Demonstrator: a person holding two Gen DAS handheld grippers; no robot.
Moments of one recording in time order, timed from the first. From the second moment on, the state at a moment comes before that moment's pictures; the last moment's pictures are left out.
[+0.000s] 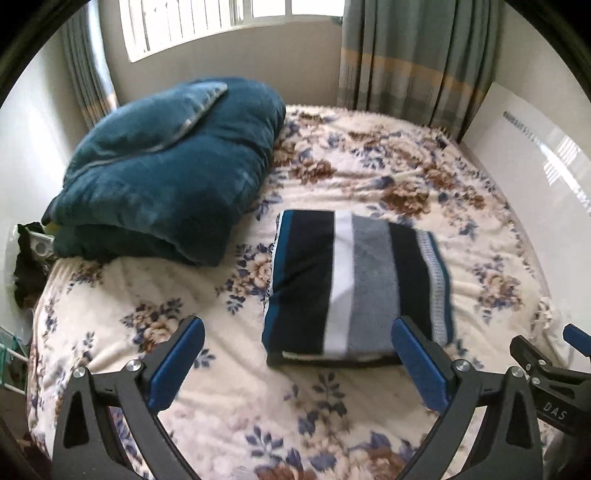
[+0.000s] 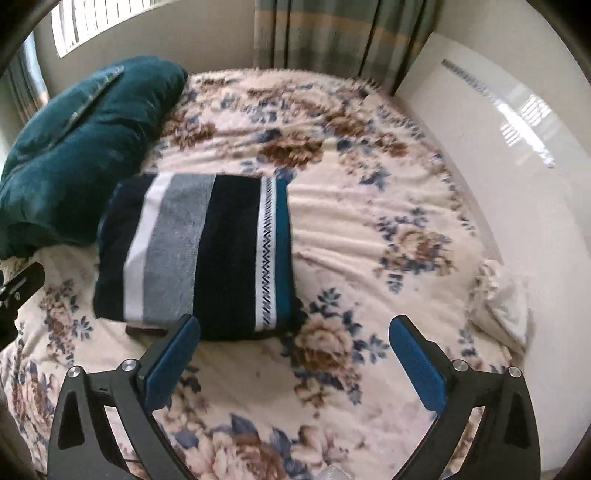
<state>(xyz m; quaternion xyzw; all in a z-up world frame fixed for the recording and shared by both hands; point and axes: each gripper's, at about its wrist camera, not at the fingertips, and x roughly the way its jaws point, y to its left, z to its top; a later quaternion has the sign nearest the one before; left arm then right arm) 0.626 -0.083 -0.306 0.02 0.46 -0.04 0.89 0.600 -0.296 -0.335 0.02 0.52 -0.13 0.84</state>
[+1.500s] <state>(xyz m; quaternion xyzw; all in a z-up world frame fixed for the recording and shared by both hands) 0.312 -0.067 -0.061 0.01 0.32 -0.05 0.94 0.212 -0.236 0.030 0.01 0.29 -0.12 0.95</state>
